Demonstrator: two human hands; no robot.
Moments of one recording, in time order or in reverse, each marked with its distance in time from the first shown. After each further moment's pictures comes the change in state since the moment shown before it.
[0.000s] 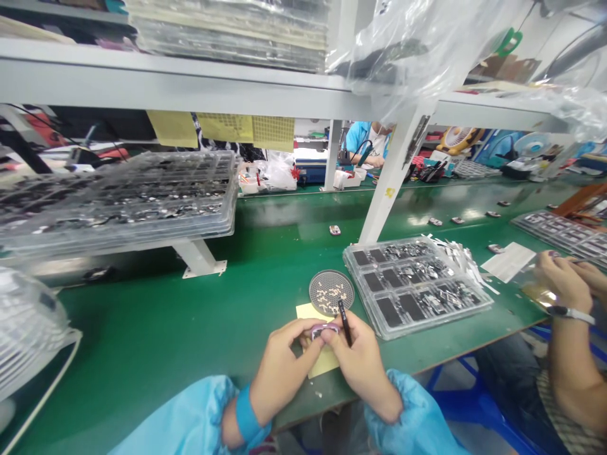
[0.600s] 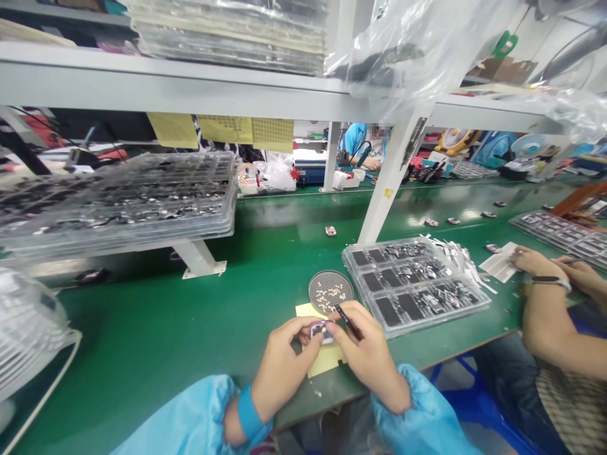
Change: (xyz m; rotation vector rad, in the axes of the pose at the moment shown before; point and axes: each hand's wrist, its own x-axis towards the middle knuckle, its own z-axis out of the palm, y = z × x) left_hand 0.004 -0.007 0.004 0.012 0.053 0.000; right_hand 0.008 -0.003 -0.021 -0.234 -0.029 -0.308
